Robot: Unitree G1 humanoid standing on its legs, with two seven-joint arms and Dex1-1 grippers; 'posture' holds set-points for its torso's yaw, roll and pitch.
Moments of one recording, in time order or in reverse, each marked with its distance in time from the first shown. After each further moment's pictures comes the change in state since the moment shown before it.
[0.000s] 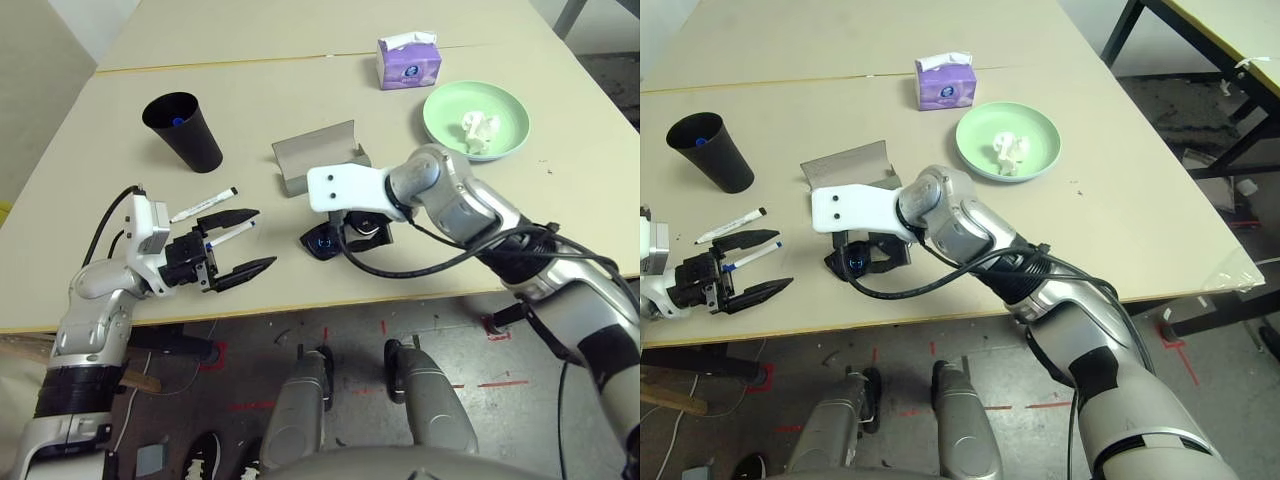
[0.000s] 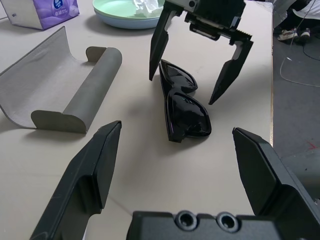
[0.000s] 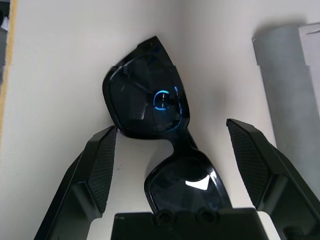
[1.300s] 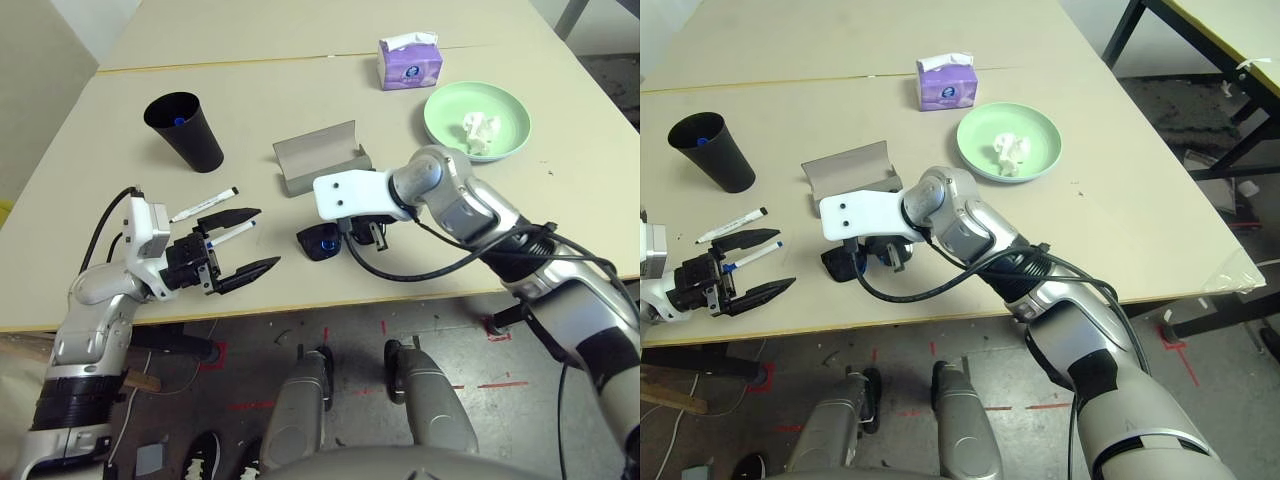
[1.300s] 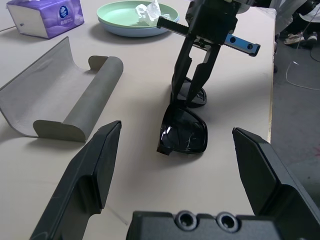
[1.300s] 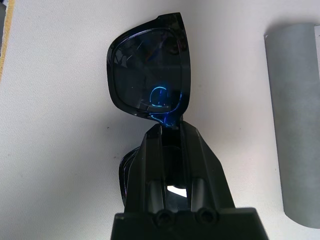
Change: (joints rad) left arm 0.033 -0.014 0.019 -0.092 -0.006 0.039 0.057; right arm 0.006 0.017 -0.028 0.047 -0.050 -0.114 0.074
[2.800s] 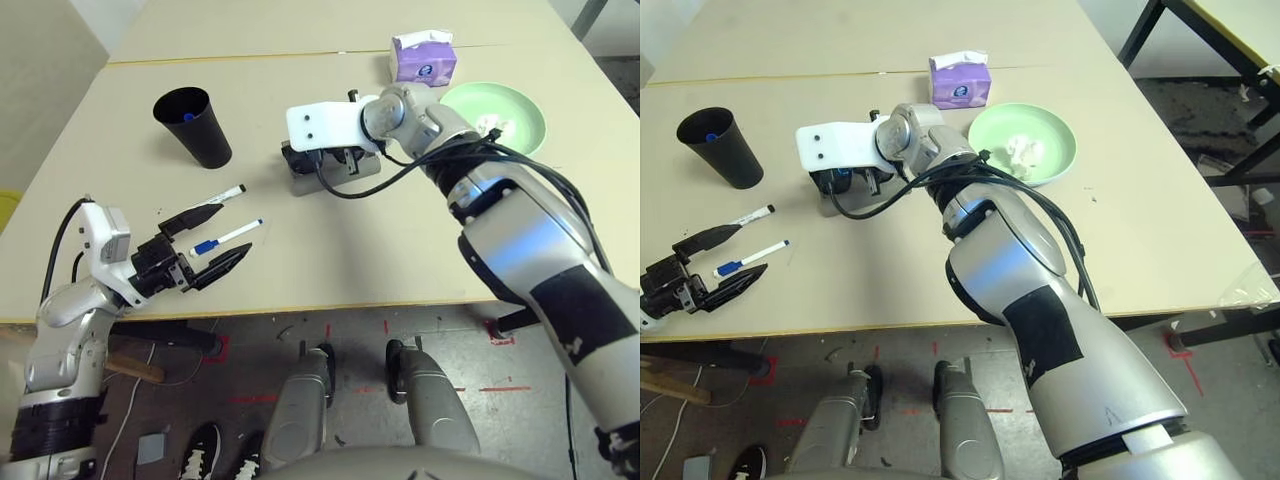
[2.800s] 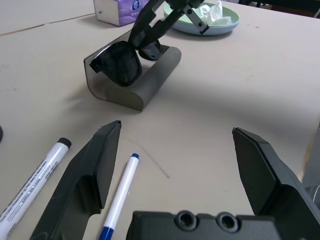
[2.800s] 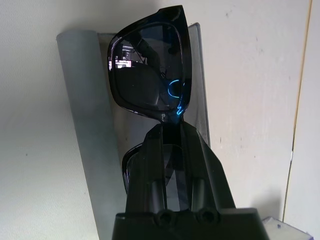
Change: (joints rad) left arm 0.118 -0.011 0.132 -0.052 -0.040 0.038 0.119; right arm -0.511 0.296 -0.080 1.165 -0.187 -0.643 -0.478
